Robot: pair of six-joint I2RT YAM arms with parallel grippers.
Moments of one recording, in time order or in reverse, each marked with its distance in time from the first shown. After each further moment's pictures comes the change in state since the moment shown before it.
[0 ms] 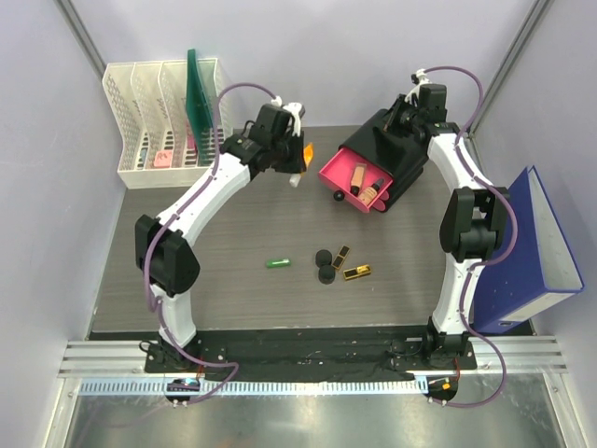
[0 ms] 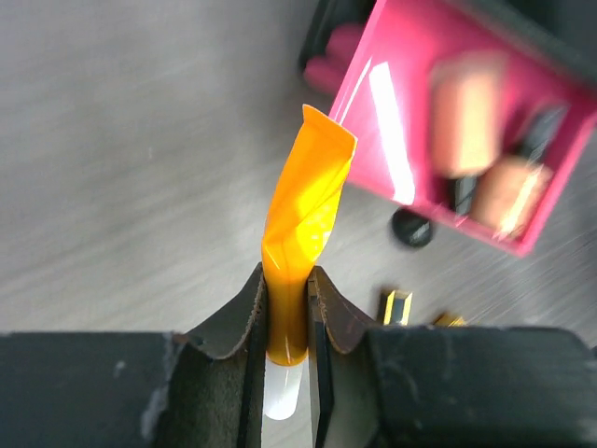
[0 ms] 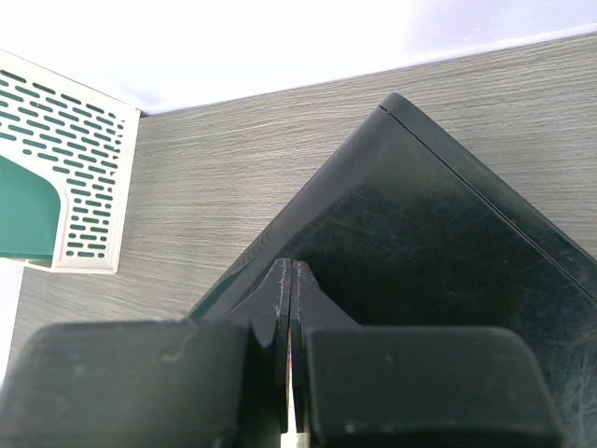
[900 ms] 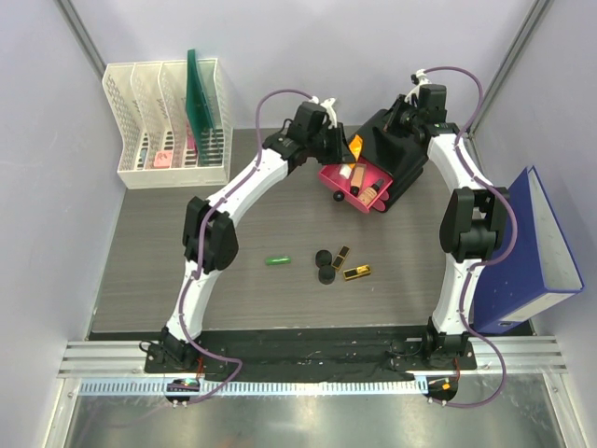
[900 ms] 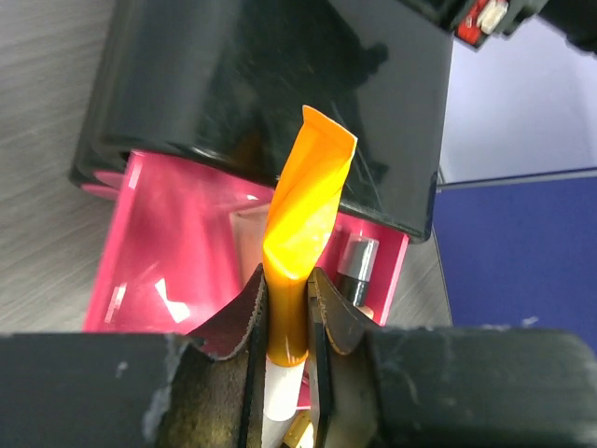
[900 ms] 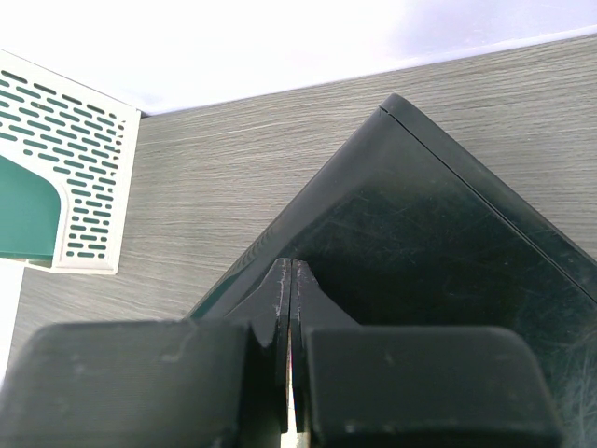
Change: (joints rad) left arm -0.055 0.390 0.386 0.208 0.248 -0.265; right arm 0.000 0.000 -0.003 0.006 -0.001 0.000
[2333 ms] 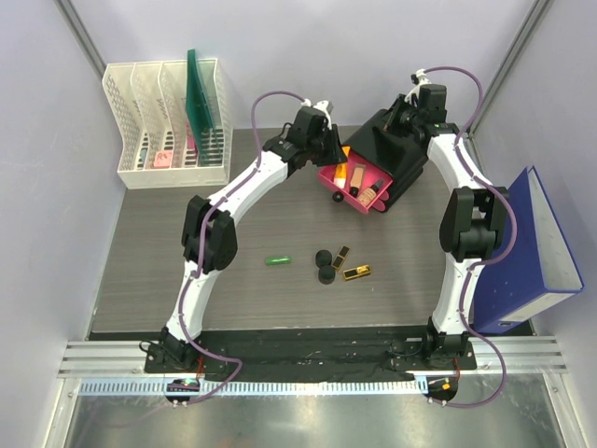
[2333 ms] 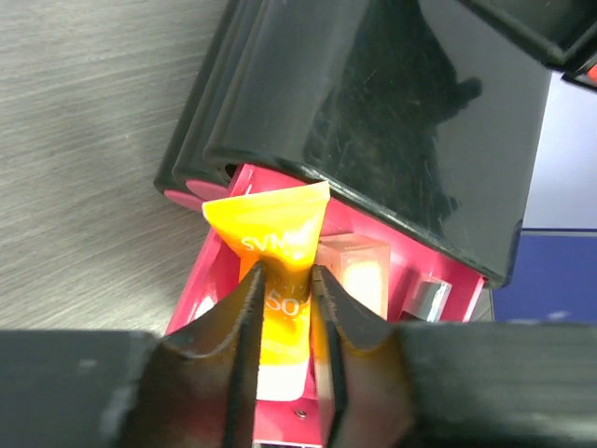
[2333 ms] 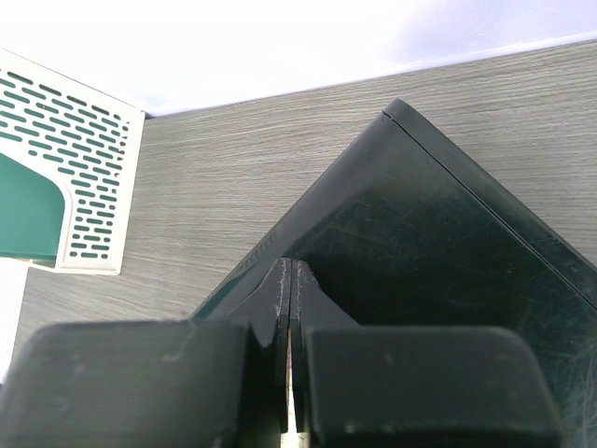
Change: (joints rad) left arm 0.002 -0.005 -0.067 0.033 -0.166 0.006; right arm -0.002 0.006 0.002 0.013 -0.011 0.003
